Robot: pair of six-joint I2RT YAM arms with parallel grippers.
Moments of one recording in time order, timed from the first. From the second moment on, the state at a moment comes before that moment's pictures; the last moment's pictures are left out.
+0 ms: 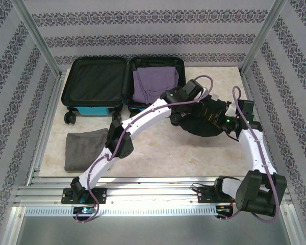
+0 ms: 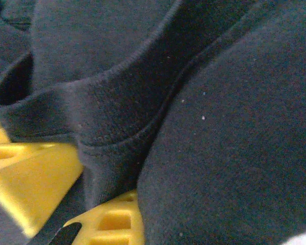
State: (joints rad) left arm -0.86 2.49 2.56 -0.84 0.22 -0.46; right arm -0.19 1.17 0.84 -0.58 -0.54 0.43
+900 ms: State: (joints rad) left arm -0.59 2.46 2.56 -0.86 0.18 -0.36; right arm 0.14 1.73 1.46 -0.51 -0.44 0.48
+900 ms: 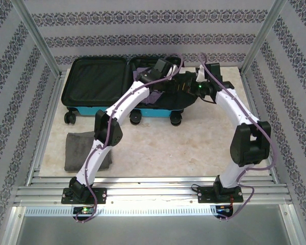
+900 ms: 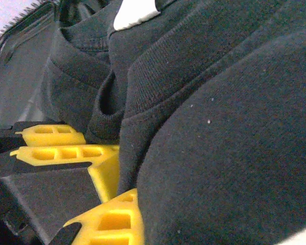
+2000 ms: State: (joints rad) left arm -0.42 2.18 2.19 -0.70 0.04 -0.39; right arm 0.25 2.19 2.08 -0.59 -0.54 0.48
